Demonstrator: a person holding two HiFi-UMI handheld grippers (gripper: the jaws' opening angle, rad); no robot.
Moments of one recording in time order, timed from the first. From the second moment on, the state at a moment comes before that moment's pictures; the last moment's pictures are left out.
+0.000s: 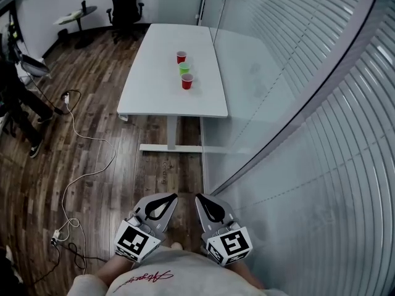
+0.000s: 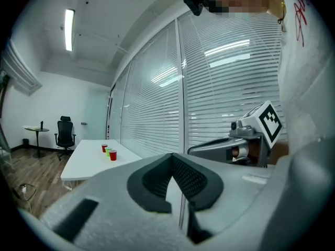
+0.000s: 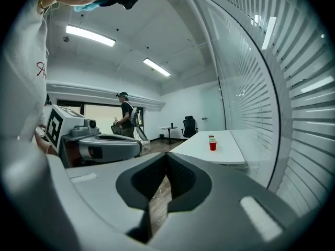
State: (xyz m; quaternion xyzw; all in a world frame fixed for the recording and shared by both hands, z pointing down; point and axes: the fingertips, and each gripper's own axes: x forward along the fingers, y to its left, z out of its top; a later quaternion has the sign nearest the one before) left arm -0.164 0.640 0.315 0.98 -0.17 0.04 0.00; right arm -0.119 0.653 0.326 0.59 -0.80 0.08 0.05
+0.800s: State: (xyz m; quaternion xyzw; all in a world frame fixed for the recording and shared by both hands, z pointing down) left arm -0.129 0.468 0.303 0.99 -0.16 0.04 -0.01; right arm -0.084 0.486 0.317 0.60 -0.79 0.08 0.05
